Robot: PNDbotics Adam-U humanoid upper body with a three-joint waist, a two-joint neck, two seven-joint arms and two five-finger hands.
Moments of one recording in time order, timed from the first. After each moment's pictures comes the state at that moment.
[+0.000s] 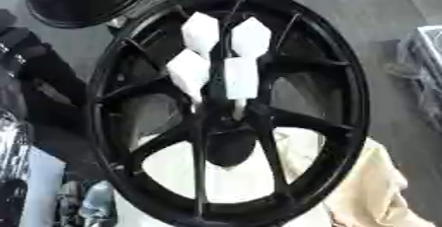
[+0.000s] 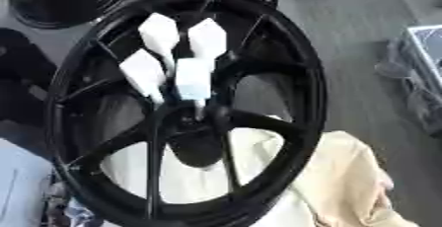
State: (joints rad) left arm -0.39 0.30 0.03 -1.81 0.31 0.15 0.48; right arm -0.02 -0.35 -0.34 -1.98 -0.25 0.01 0.08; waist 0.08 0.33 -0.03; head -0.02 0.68
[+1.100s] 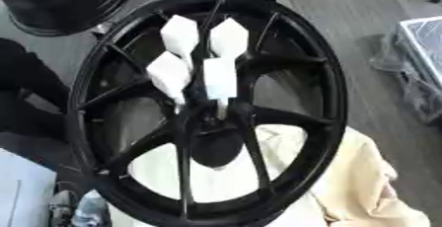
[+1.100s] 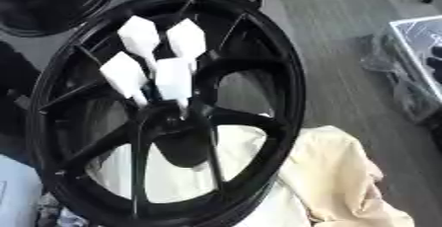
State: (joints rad) left arm -0.91 0.59 -0.05 -1.76 0.26 0.17 0.28; right arm 0.01 -0.36 -0.34 -1.98 -0.24 0.02 0.07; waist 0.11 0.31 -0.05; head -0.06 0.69
